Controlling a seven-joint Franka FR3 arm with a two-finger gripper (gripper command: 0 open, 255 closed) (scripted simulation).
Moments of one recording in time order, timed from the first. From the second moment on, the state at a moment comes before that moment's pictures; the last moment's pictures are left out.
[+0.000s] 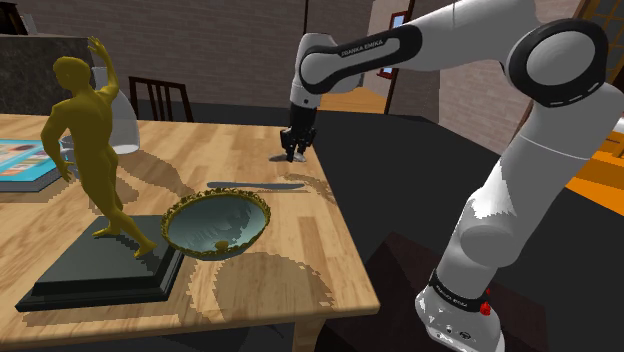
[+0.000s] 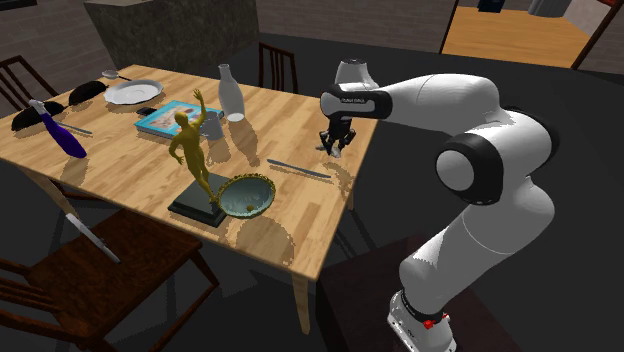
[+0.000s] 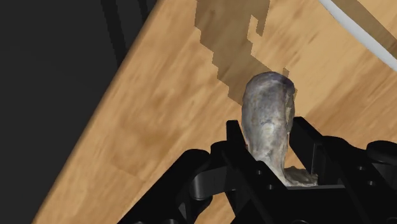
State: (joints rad) arm 0.03 -0.13 0.06 -2.09 0.10 2.04 0.12
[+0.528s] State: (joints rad) arm 0.03 -0.14 0.06 -2.00 0.10 1.93 0.13
